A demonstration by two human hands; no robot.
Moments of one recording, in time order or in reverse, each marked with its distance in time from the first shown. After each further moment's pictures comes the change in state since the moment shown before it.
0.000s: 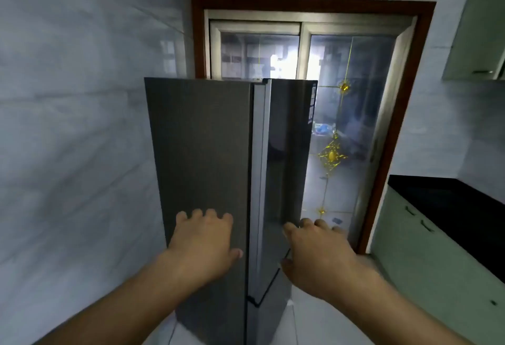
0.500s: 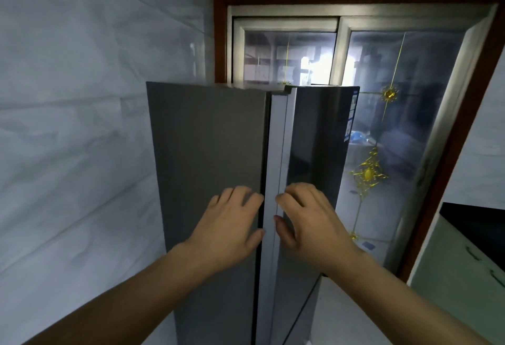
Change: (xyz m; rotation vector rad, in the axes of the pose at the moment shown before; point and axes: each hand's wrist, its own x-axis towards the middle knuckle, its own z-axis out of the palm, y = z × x) left_hand 0.216 -0.012 0.015 -0.242 0.461 0.192; right_hand 0.254 0.070 0.010 0.189 0.710 -0.433
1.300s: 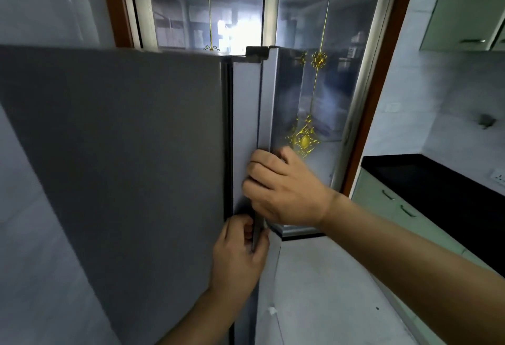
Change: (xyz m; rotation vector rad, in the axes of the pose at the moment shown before) left_hand 0.070 0.003 0.165 -0.871 0.305 -0.198; right_hand 0.089 0.069 0.047 -0.466 0.235 -0.441
